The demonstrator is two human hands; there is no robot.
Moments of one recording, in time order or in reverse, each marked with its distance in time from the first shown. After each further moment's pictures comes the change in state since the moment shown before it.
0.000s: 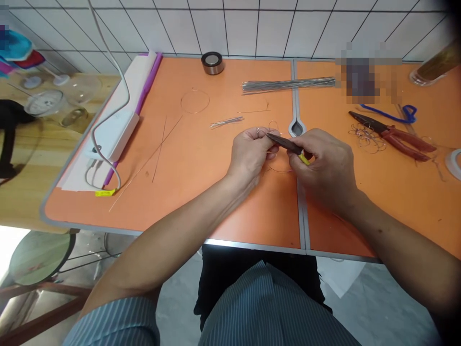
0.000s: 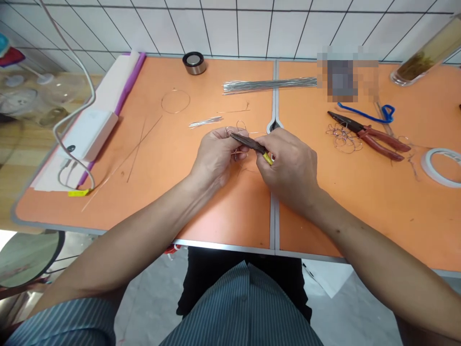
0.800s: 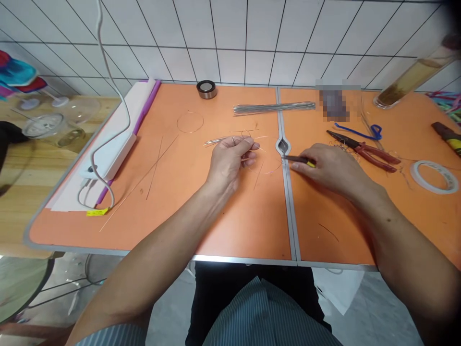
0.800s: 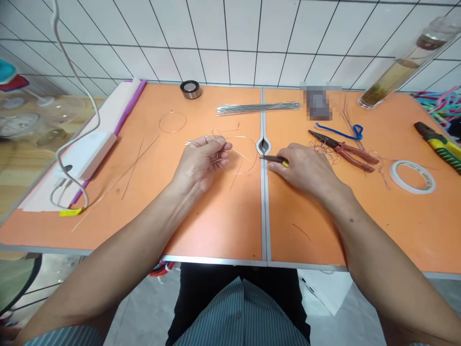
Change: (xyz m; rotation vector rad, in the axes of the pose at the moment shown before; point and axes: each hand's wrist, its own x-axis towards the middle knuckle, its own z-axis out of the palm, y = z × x) left_hand 0.014 0.020 -0.018 0.002 0.073 -0.011; right_hand 0.020 0.085 -0.030 -0.225 -0.350 0.095
